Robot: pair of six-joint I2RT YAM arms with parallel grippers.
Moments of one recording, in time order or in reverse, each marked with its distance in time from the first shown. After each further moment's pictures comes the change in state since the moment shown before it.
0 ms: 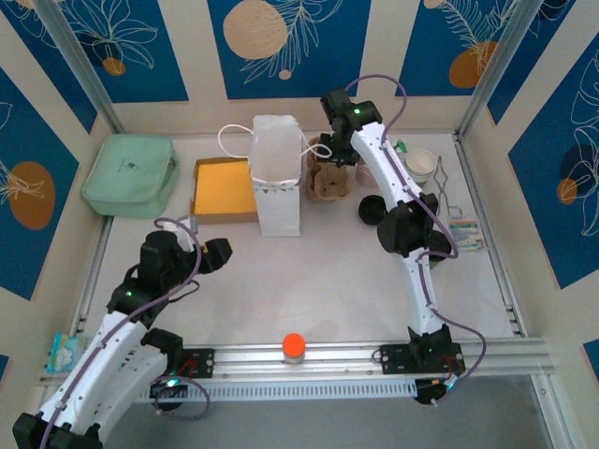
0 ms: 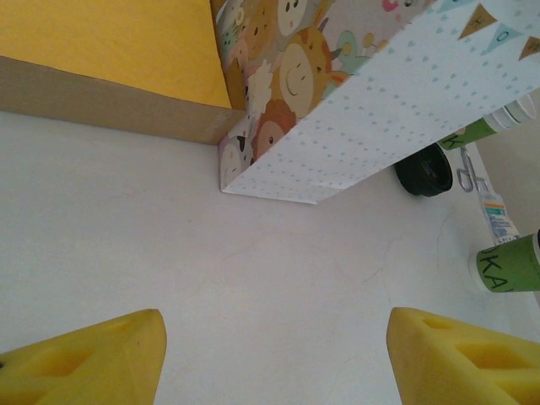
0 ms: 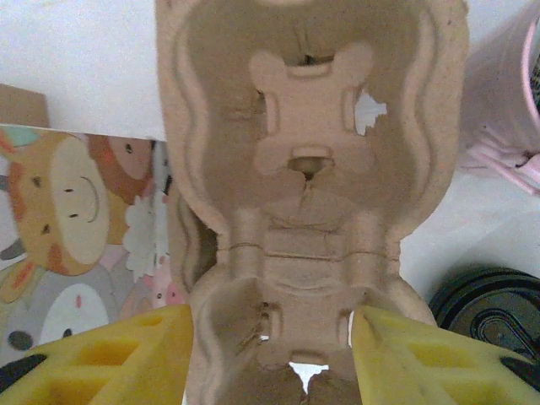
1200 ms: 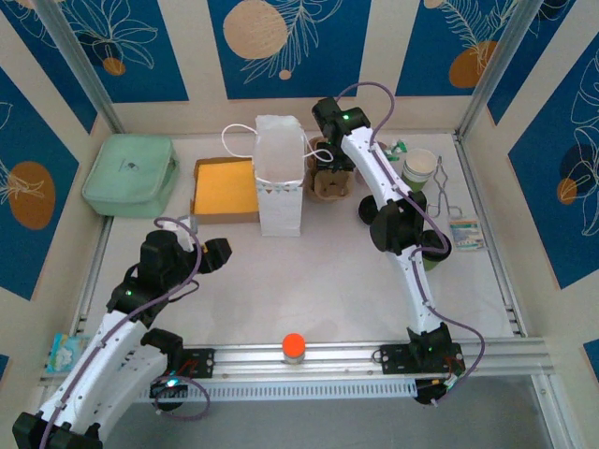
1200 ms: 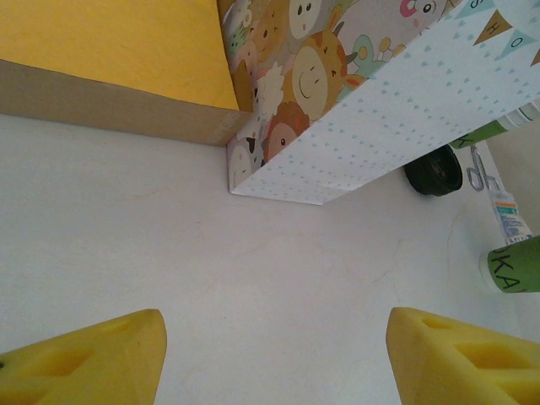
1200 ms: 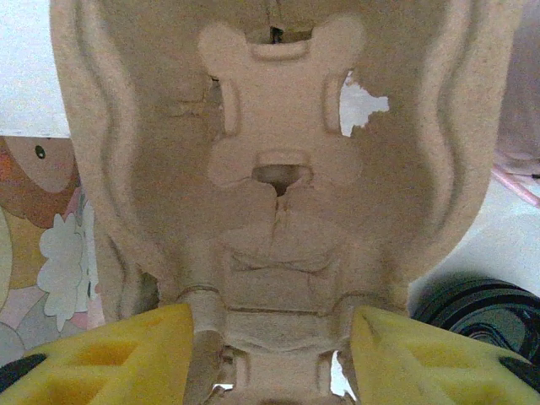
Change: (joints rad) left arm 0.000 0.007 0.007 -0.010 -0.016 0.019; right arm 0.027 0.082 0.027 -0.013 0.100 -0.011
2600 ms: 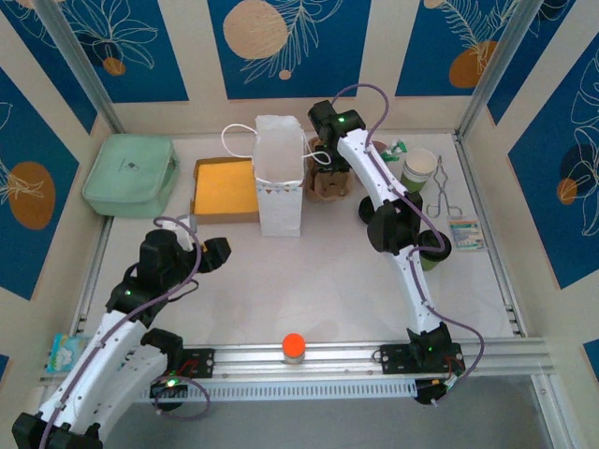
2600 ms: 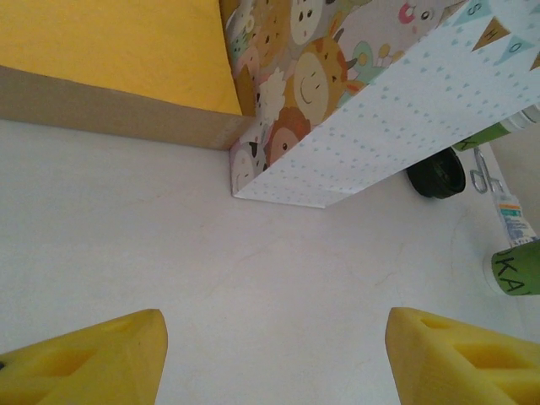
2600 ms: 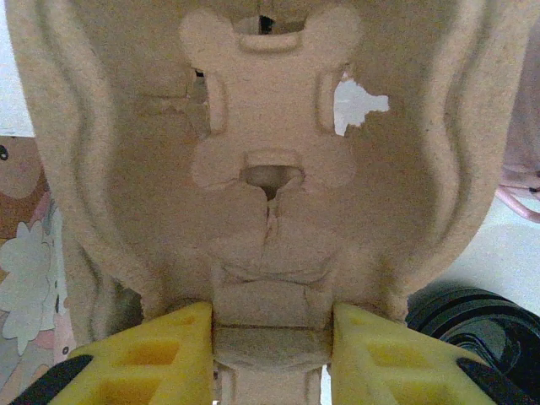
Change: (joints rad) left arm 0.000 -0.002 0.016 -0.011 -0.011 0.007; right arm 0.014 0.022 0.005 0.000 0.053 -0.026
